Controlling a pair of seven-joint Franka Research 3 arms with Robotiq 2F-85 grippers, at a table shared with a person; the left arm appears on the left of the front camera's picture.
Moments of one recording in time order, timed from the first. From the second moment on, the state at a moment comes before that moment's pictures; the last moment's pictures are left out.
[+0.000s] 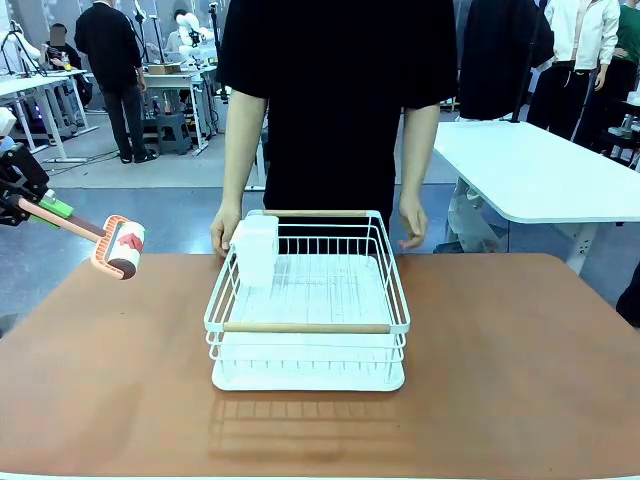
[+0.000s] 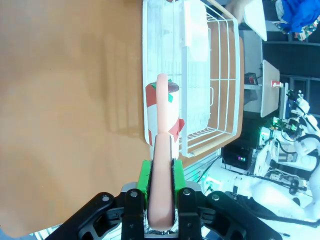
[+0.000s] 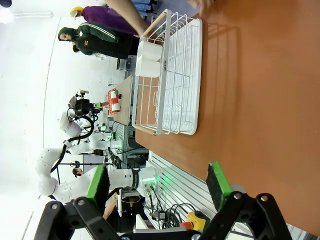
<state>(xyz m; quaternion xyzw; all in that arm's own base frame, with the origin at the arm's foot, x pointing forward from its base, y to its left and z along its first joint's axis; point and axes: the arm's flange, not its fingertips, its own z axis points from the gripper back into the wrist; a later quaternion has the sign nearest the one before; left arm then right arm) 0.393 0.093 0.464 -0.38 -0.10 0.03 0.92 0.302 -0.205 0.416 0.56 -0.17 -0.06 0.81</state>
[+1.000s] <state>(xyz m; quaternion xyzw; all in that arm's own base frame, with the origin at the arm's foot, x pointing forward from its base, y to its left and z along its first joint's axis) 0.393 0.093 0.464 -0.38 -0.10 0.03 0.92 0.302 -0.205 0.416 0.56 -0.17 -0.06 0.81</state>
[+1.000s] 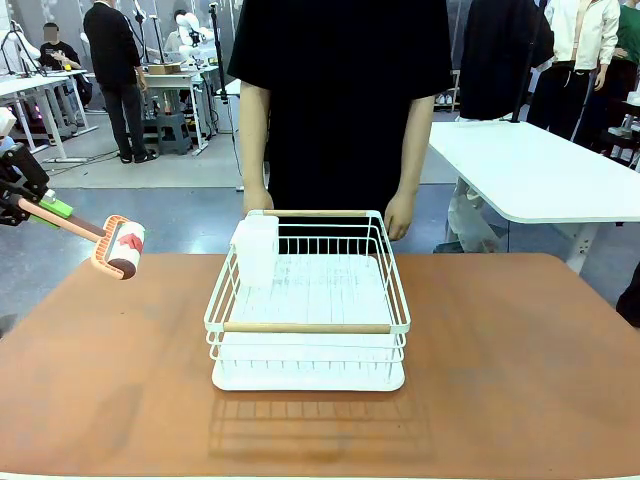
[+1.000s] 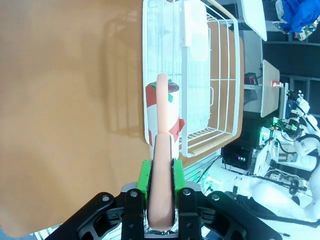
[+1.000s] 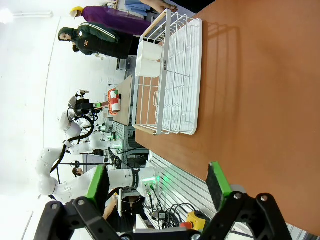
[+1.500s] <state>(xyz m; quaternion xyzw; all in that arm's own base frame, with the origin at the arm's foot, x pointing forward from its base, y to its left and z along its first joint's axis) 0.404 0.094 0.470 -0.37 -0.12 0.12 0.91 0.302 -0.205 0.416 0.56 -0.17 -0.06 0.81</state>
